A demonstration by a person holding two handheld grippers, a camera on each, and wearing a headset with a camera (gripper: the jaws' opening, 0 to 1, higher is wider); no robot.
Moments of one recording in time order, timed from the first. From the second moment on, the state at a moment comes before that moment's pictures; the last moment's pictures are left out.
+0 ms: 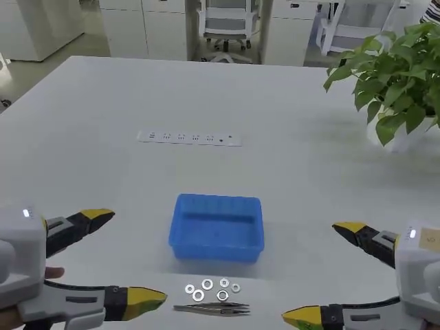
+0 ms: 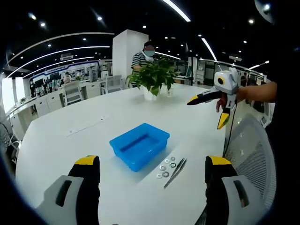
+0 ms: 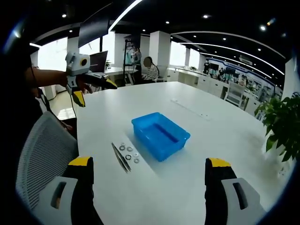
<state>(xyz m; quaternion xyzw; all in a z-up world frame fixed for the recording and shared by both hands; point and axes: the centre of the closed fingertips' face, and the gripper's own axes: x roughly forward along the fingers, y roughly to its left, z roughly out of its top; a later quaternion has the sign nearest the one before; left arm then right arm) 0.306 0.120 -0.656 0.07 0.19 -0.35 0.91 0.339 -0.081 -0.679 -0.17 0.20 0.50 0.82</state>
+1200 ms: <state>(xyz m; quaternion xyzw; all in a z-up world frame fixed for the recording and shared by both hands) 0.308 0.120 -0.659 0.07 0.20 -0.36 0.91 0.340 -0.081 -0.683 -0.17 0.21 0.50 0.82</state>
